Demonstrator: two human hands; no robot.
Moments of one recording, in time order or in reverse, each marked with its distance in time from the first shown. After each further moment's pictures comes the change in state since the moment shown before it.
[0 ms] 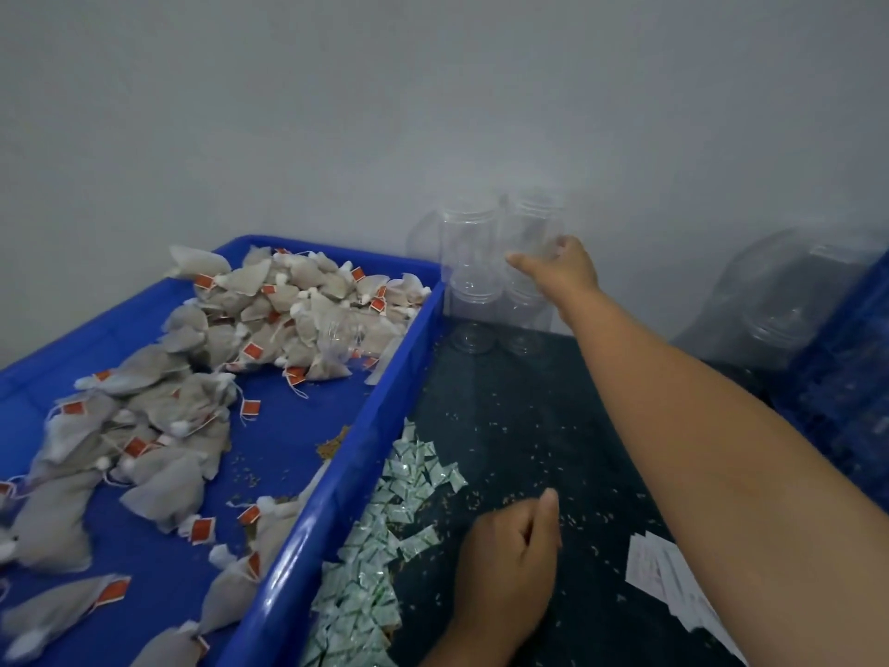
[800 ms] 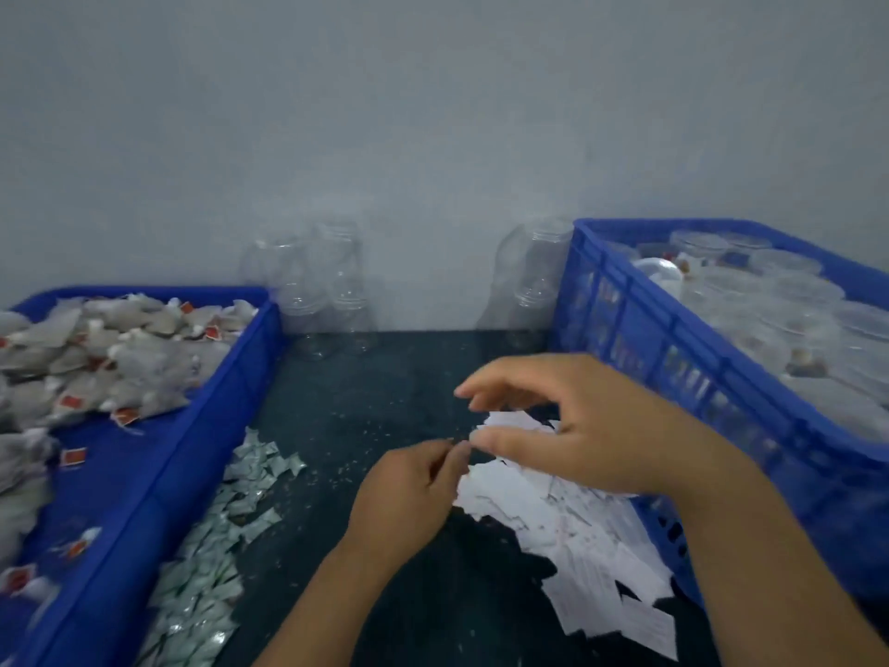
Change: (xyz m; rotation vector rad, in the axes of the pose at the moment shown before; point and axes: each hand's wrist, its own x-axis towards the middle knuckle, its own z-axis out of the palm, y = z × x) left_hand -0.020 0.106 0.031 0.249 -0.294 0.163; right_hand -0.340 0.006 -0.287 -0.425 -0.405 -0.411
